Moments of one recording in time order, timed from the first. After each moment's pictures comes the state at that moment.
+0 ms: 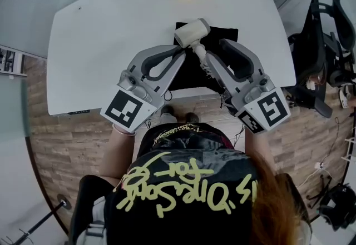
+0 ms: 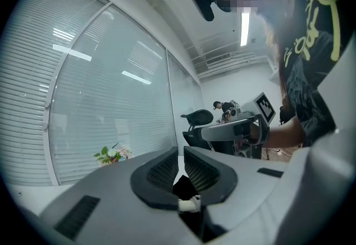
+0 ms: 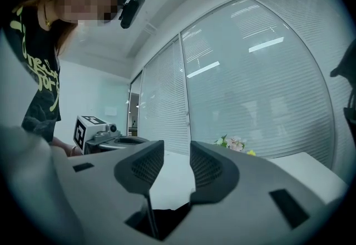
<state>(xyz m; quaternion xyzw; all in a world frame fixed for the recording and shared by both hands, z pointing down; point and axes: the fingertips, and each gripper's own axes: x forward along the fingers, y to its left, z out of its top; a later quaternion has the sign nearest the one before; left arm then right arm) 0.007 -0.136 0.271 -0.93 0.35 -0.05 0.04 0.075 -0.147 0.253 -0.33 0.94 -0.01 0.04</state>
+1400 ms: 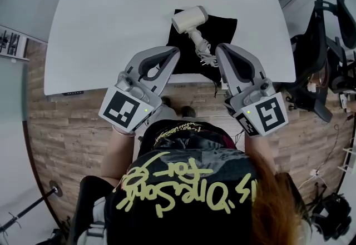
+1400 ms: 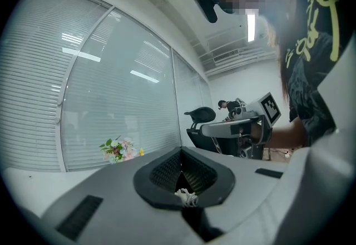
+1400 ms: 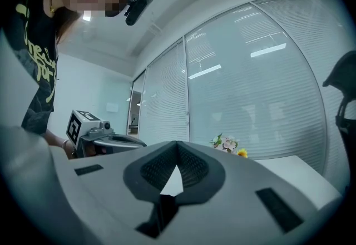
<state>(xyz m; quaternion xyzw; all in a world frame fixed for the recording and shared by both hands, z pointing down) 0.025 -0.093 0.290 -0.92 0.40 -0.05 0.03 0.106 -0.108 0.262 -0.33 0.94 0.01 0.05</state>
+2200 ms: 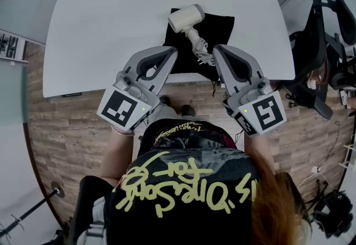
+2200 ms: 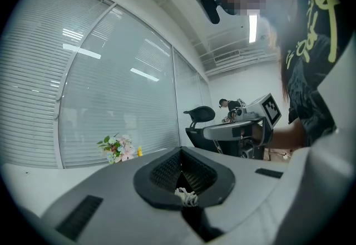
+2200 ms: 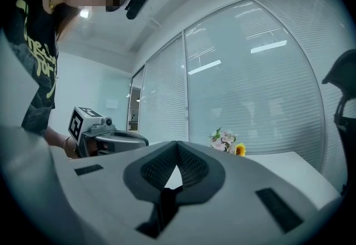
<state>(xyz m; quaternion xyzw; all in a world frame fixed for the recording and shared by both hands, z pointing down) 0.028 -0.099 0.294 -0.92 0.39 -0.04 0.02 0.110 -0.111 0.277 -0.33 0.94 0.00 0.02</state>
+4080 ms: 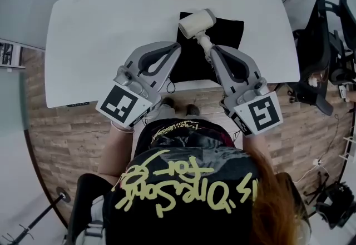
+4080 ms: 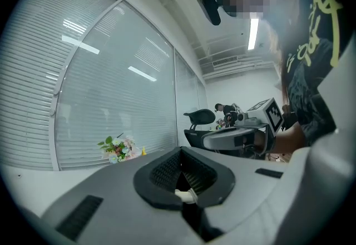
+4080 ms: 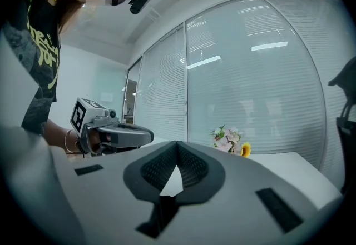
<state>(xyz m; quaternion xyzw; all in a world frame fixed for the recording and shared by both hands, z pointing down) -0.015 -0.134 0.283 -0.93 0.36 -0.03 0.01 0.057 -0.137 0.284 -0.36 0.93 0.01 -0.02</state>
